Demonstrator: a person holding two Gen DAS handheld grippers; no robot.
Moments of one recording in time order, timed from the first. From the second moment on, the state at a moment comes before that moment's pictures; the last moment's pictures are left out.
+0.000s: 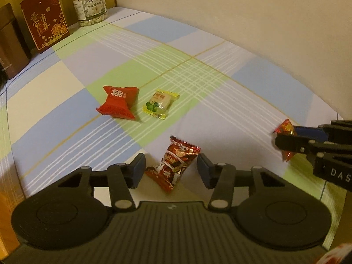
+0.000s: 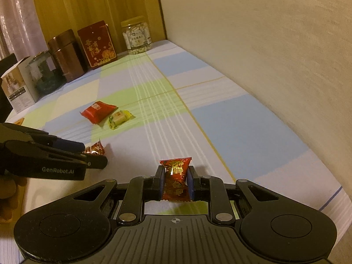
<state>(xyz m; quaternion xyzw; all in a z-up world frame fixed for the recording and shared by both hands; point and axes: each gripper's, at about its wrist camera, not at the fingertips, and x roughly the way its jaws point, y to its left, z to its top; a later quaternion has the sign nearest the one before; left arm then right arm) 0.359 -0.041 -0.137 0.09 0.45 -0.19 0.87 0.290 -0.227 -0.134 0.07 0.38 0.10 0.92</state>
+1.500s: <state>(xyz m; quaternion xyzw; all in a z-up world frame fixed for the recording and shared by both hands) 0.131 0.051 -0.009 -0.08 0.38 -0.02 0.92 0.163 -0.139 -0.019 0.06 0.34 0.23 0.91</state>
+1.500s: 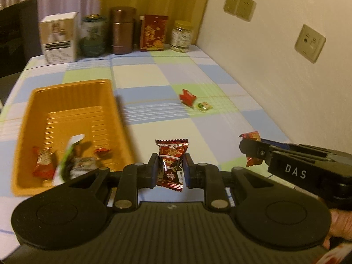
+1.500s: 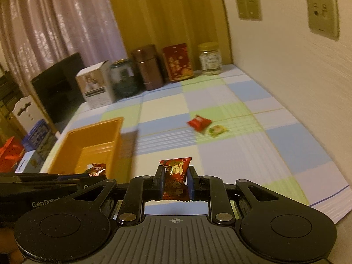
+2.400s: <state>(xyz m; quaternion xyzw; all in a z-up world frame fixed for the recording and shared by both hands) 0.065 0.123 0.005 -0.12 0.36 0.05 0.93 0.123 -0.054 -0.013 0.00 0.34 0.31 0.89</state>
